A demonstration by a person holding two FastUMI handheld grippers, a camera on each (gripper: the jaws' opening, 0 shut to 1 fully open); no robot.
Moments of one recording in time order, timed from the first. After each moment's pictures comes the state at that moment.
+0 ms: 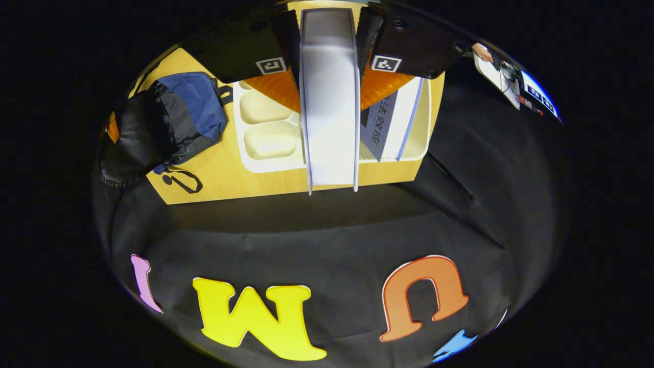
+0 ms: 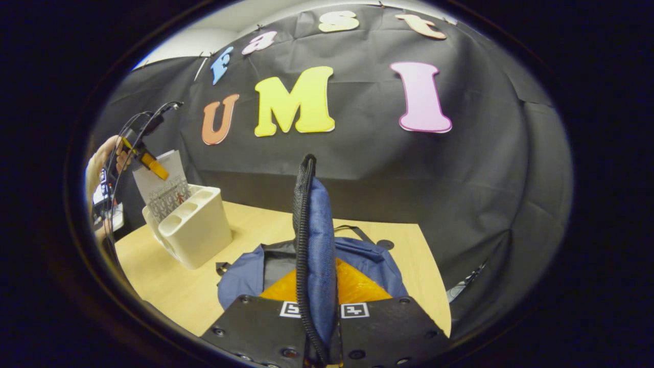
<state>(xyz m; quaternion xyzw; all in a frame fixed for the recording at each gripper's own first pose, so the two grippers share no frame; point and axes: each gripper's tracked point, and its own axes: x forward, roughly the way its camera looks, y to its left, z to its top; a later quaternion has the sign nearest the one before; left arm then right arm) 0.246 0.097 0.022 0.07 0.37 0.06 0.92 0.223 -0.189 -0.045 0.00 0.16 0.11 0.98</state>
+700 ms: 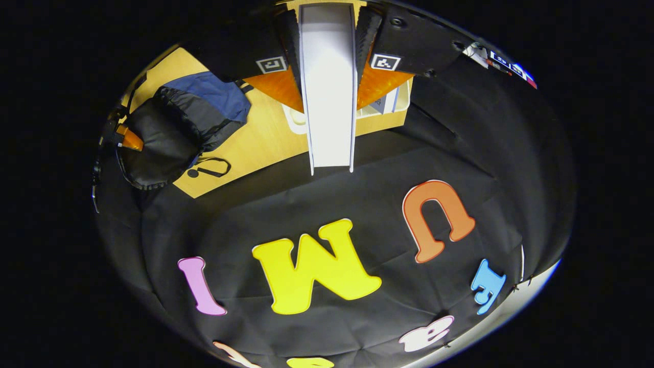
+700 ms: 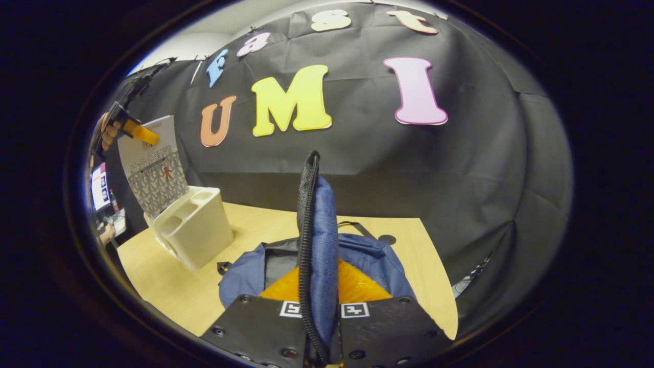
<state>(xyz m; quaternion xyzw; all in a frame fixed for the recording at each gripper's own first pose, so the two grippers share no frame) 0.213 -0.015 0.133 0.19 0.26 0.01 0.95 0.218 -0.194 -0.056 0.02 0.16 0.11 0.98</state>
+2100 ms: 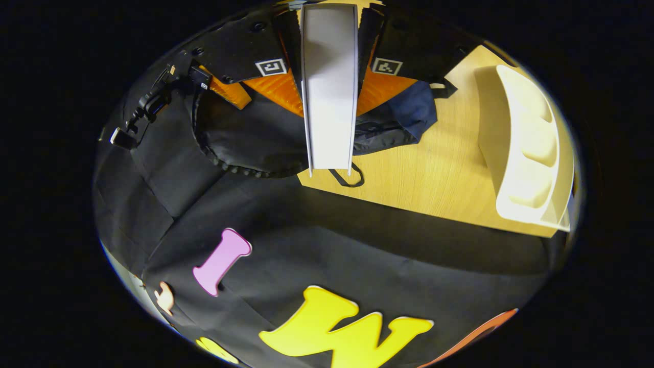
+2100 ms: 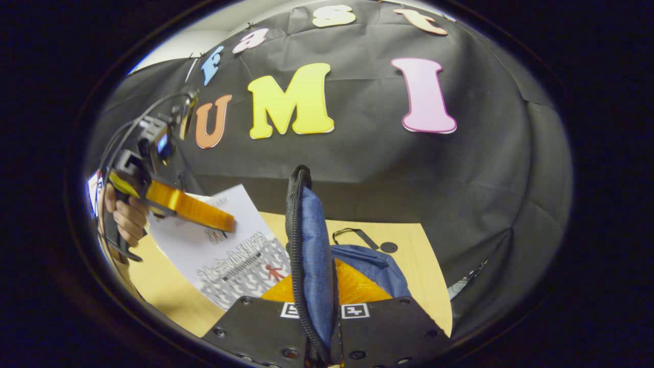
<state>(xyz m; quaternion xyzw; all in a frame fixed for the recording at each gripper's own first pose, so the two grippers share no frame) 0.265 -0.225 -0.044 -0.26 0.36 -0.21 0.87 0.240 -0.166 -0.006 0.00 0.17 0.10 0.98</state>
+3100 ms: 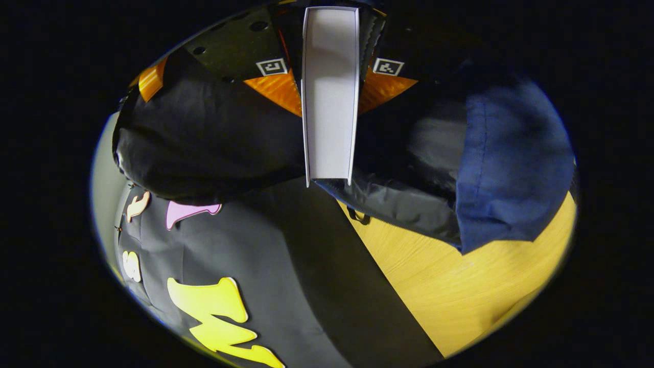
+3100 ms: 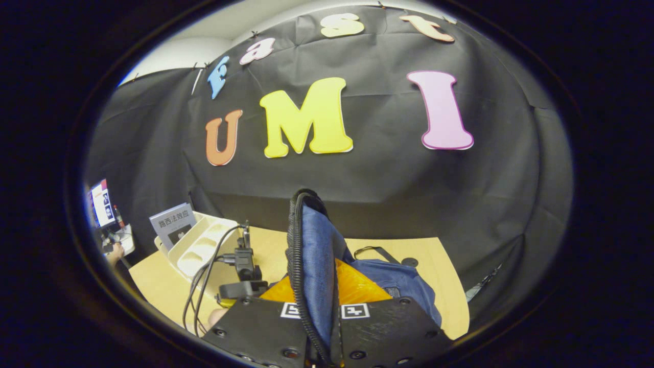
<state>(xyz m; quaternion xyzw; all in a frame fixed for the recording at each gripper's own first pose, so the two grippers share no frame) 0.313 -0.323 -0.159 -0.52 0.30 -0.23 0.77 0.249 -0.116 0.018 0.03 0.15 0.13 0.98</state>
